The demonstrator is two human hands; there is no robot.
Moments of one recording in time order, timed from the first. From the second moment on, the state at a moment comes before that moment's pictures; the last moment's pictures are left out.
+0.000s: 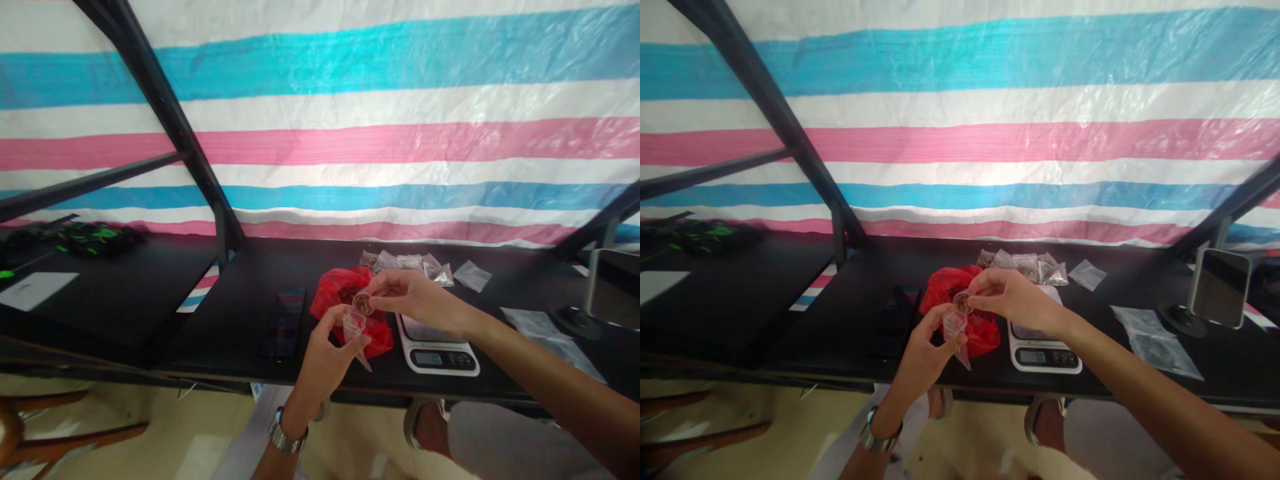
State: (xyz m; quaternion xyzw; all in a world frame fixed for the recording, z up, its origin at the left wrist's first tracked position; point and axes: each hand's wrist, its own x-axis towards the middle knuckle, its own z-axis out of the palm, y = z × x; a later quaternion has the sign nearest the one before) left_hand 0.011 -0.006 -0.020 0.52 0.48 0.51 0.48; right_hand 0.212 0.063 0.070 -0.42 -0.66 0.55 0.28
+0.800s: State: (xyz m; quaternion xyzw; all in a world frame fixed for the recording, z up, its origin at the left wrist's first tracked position) left_hand 0.011 -0.007 -0.015 0.52 0.47 0.52 0.49; right_hand 0.210 0.046 0.077 -0.36 -0.85 0.20 0.34
